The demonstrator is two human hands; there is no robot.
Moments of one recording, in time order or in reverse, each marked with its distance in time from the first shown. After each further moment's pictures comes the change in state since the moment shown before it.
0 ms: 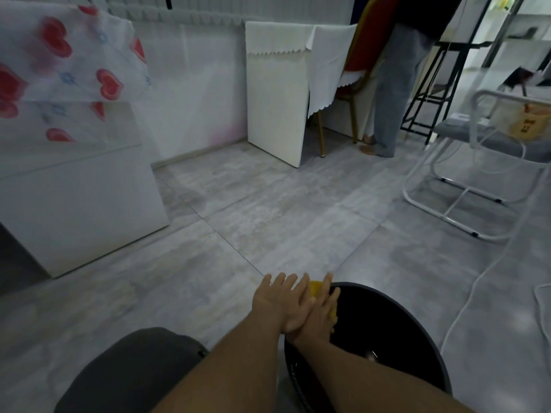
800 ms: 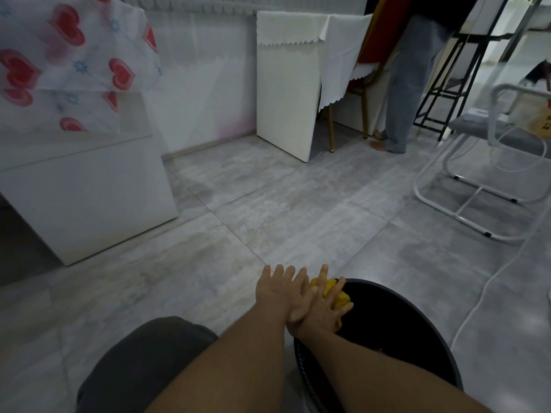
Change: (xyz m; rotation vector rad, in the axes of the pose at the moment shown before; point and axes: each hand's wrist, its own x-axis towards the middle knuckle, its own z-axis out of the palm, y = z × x) left_hand 0.000 -0.009 -0.003 -0.014 -0.022 -0.128; right_hand 0.010 -0.012 0.008 -0.263 -0.082 -0.041
